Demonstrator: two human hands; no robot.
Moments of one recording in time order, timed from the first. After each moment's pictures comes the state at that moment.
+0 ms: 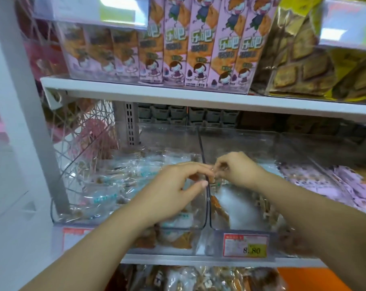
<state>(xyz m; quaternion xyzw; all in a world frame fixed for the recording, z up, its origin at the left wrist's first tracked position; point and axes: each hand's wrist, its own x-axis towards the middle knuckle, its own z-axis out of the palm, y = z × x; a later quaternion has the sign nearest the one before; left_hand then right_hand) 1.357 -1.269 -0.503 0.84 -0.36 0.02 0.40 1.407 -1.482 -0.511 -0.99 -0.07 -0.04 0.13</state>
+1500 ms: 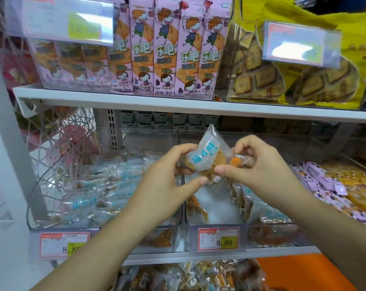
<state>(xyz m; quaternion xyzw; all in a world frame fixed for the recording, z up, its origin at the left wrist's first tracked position) 1.323 -1.297 -0.483 0.78 -0.32 0.10 0.53 1.289 -1.486 -0.457 -0.84 -0.06 -0.21 0.50</state>
